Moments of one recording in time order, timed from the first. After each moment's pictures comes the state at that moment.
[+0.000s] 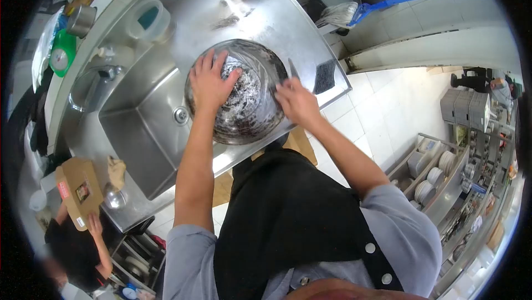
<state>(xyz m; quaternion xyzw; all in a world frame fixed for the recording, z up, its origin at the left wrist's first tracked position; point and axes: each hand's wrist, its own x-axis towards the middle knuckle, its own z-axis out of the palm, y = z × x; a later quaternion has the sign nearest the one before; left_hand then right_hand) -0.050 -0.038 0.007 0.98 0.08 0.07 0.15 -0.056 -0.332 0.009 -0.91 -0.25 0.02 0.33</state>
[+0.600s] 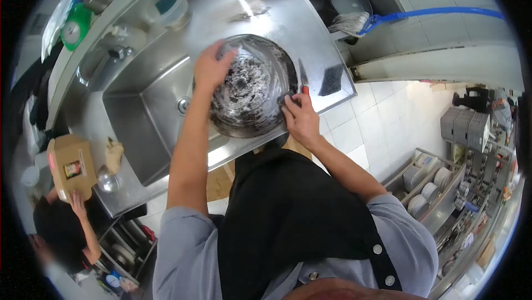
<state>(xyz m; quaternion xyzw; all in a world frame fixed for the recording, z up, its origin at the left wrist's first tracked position) -0.037 -0.001 0.005 0.91 0.20 0.09 0.34 -0.113 -0.337 0.001 -0.91 -0.22 -0.06 0.34</state>
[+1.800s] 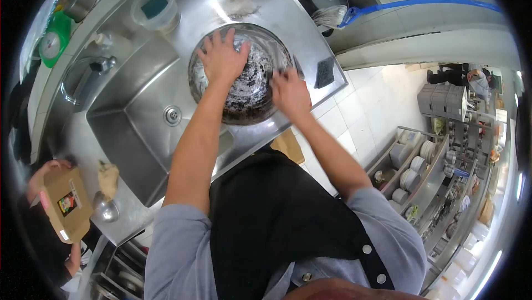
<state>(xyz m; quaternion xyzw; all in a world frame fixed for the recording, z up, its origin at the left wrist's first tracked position) -0.002 -0.031 0.011 0.97 0.14 0.00 0.19 -0.080 -0.255 0.022 -0.96 -0.19 -0.10 0.19</state>
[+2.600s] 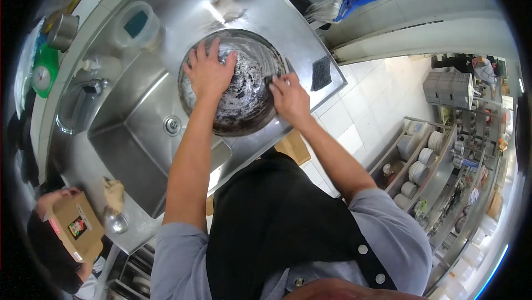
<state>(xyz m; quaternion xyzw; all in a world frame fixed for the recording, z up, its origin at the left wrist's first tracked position) -0.002 -0.032 0.006 0.97 0.14 0.01 0.18 -0.046 -0.278 0.009 -0.95 -0.08 -0.02 0.30</state>
